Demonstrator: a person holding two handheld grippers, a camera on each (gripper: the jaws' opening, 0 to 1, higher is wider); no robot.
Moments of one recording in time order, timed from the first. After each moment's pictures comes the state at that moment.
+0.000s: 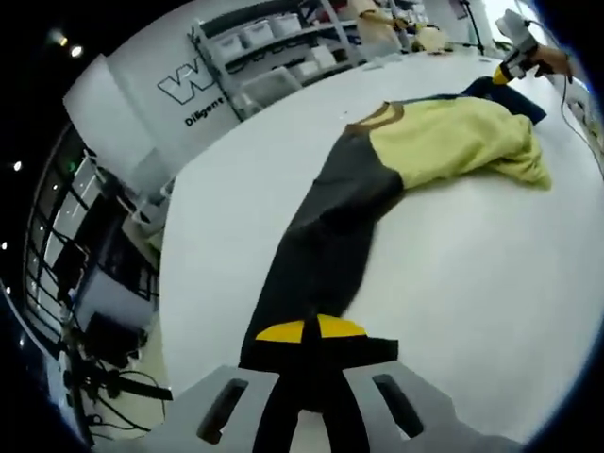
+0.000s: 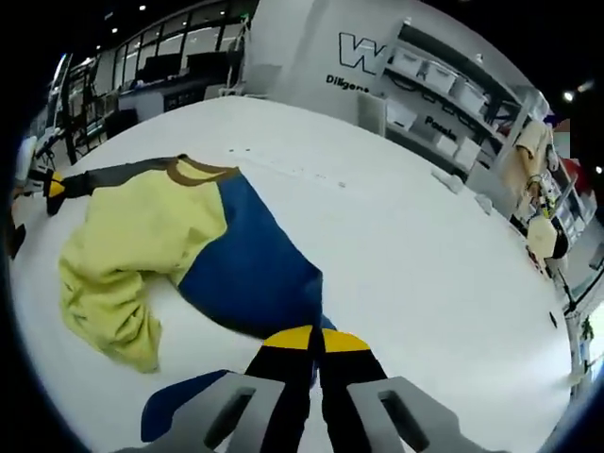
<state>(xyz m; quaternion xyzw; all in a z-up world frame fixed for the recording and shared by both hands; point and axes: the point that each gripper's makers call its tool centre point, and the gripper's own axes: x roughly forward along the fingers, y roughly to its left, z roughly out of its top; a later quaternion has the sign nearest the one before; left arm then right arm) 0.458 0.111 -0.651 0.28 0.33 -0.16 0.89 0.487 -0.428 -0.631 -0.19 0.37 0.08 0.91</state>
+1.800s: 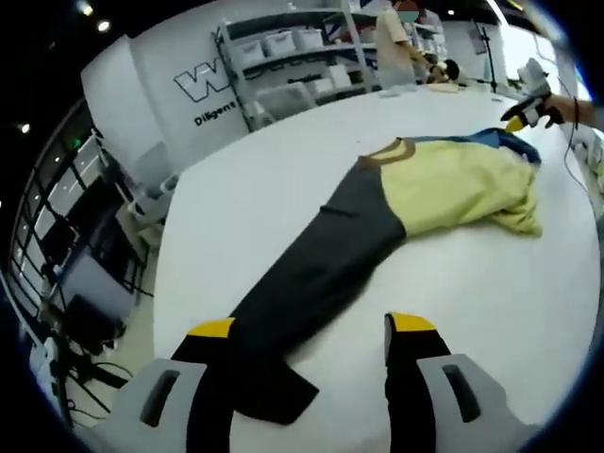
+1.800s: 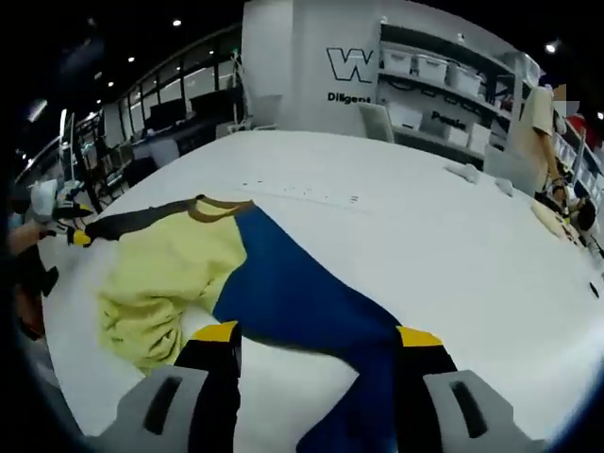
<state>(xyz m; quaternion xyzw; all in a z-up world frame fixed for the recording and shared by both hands) 0.457 0.092 -0.624 0.21 0.31 -0.18 0.91 0.468 -0.394 -0.615 -0.06 0.33 0.18 0.92</state>
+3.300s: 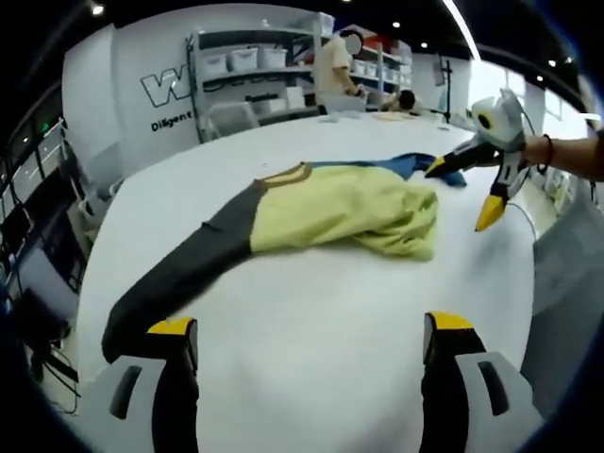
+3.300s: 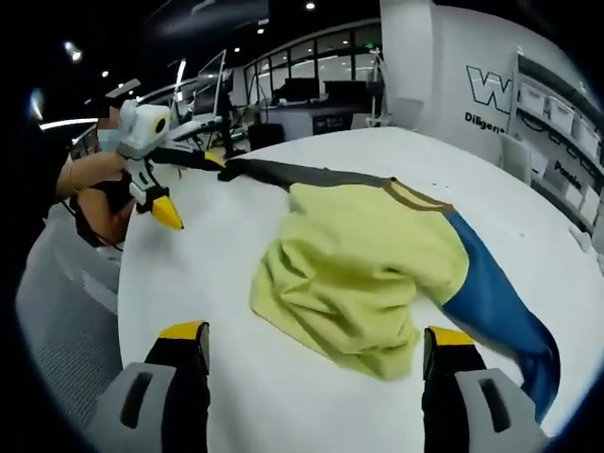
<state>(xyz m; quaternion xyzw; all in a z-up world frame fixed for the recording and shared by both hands) 0.368 -0.012 -0.634 0.12 0.30 -0.29 0.90 0.362 -0.238 -0.645 -0.14 0.32 0.41 0.84</state>
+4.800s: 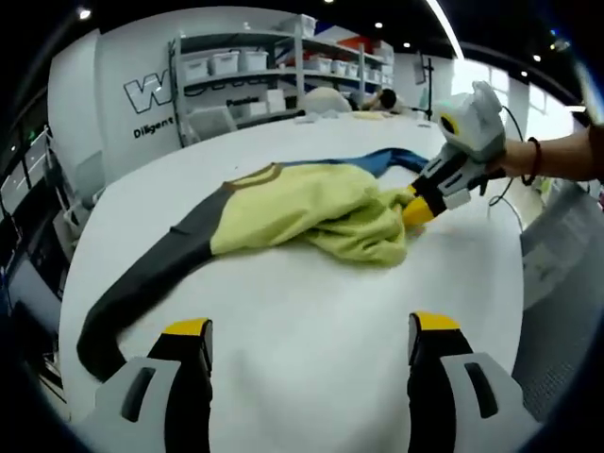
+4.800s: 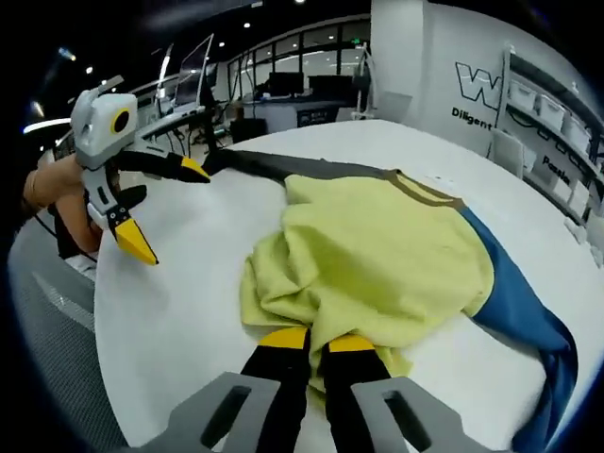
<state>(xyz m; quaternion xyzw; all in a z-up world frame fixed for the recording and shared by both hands) 0.356 -0.044 -0.642 0.13 0.29 -0.33 0.89 0.366 -0.206 -0.652 -0.10 0.34 0.38 0.85</state>
